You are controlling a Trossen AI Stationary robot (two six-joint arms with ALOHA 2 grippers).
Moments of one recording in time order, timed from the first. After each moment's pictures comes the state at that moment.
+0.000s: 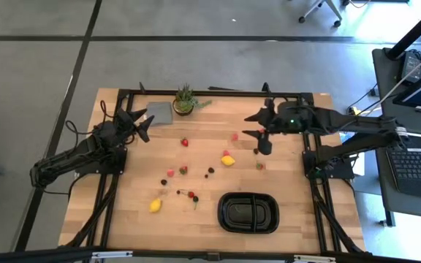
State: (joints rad) left arm 0.46 0.01 0.06 -0.10 -0.37 -0.15; right arm -0.08 1.11 1.07 -0.45 0.13 0.01
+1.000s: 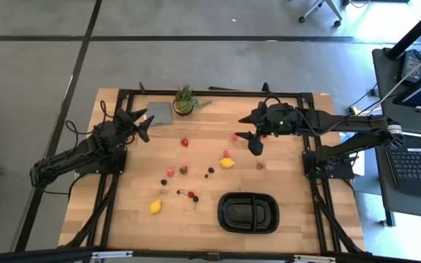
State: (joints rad) left arm 0.46 0.01 0.06 -0.10 -0.37 -0.15; right arm -0.08 1.18 1.07 -0.40 0.13 0.12
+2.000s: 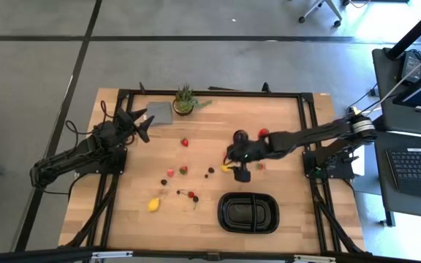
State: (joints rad) left arm 0.46 0.01 0.06 -0.10 -0.37 -0.07; right arm 0.13 1.58 1.06 -0.43 0.13 0.07
